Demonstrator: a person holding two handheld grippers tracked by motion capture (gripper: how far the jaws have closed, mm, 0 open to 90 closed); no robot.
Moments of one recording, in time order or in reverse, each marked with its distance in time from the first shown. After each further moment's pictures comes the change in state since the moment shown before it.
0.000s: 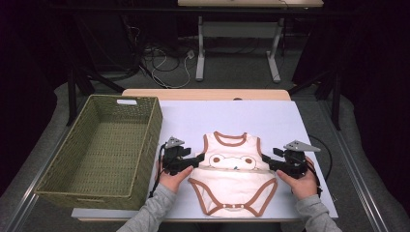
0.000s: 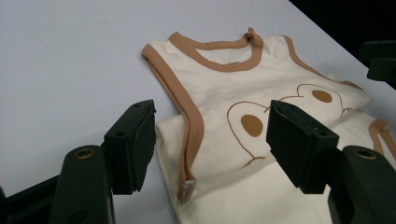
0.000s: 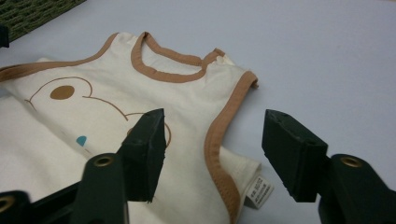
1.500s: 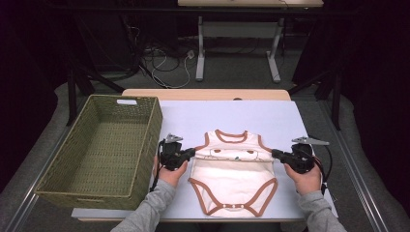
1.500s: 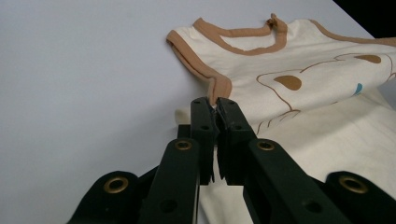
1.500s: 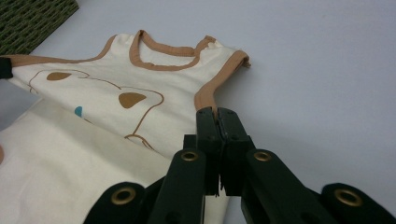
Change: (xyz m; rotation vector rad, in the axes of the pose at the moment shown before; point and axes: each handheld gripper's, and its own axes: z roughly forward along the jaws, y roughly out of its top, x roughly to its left) left arm 0.009 0.003 -0.006 0.056 0.069 -0.016; right arm -0.014 0.011 -0.013 0.077 0.012 0.179
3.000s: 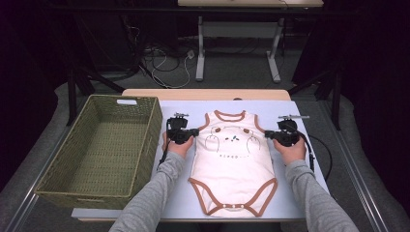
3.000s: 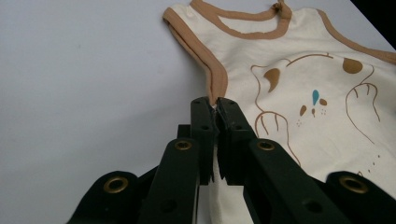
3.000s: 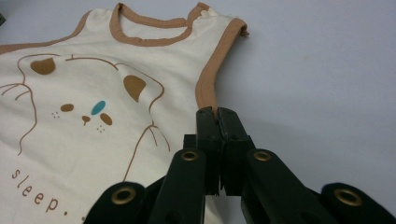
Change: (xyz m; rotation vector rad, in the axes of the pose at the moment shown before) left arm 0.032 0.065 0.058 0.038 0.048 -0.068; right arm -0.026 0.055 0.075 0.063 -0.094 0.027
